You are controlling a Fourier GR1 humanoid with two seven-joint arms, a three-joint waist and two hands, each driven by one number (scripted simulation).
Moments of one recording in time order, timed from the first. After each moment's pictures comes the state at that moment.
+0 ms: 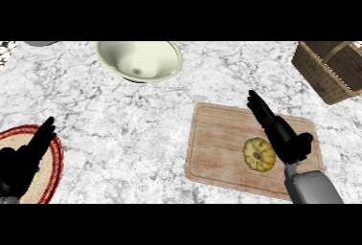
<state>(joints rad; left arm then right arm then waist) 0.07 0.62 -0.19 -1.44 0.29 0.19 0.04 -0.18 -0.21 0.17 -1.38 -0.09 0.10 -0.09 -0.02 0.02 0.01</state>
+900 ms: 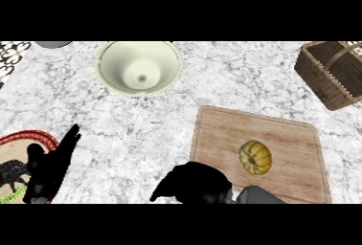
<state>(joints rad) 0.07 0.47 -0.23 -1.43 0.33 0.21 0.13 -0.42 -0.25 0.89 -1.61 0.46 0.38 0.13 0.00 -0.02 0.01</state>
